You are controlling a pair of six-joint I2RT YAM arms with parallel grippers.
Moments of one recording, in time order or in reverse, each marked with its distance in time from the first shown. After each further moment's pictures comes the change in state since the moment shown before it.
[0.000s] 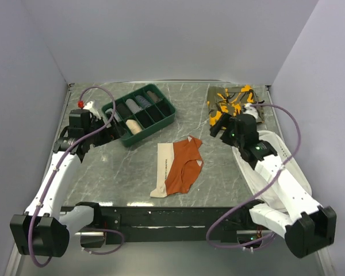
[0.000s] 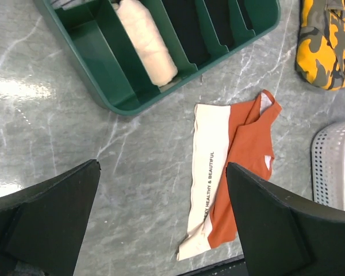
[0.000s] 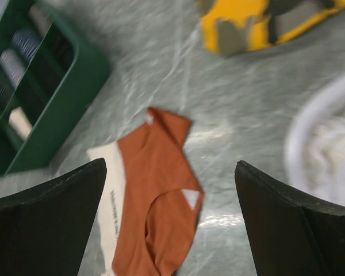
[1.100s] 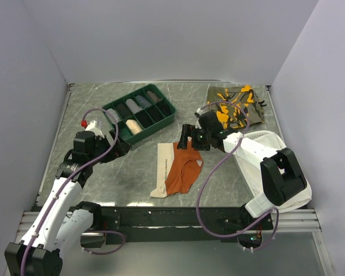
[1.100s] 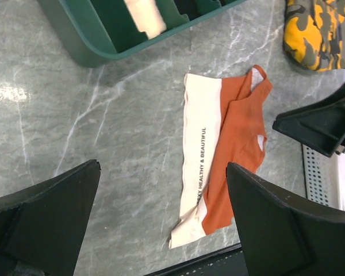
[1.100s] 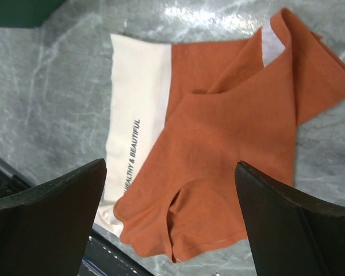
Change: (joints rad) left arm -0.111 -0.278 -0.278 0.085 -0.054 -0.129; right arm 0.182 0.530 0.118 0.150 -0.445 -0.148
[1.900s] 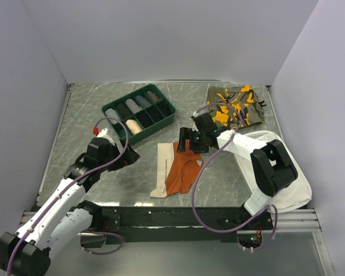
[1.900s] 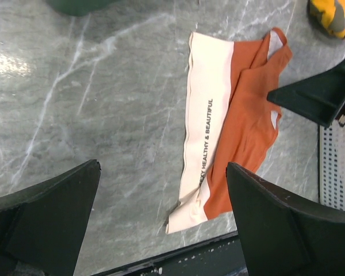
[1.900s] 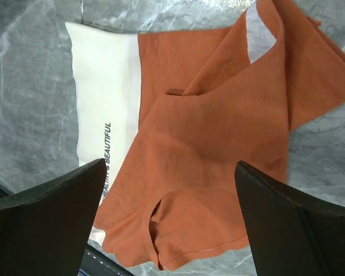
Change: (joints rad) left arm -0.207 0.012 -0.070 -0.005 -0.138 -0.112; right arm 0.021 0.114 0.037 -0.036 0.033 -0.021
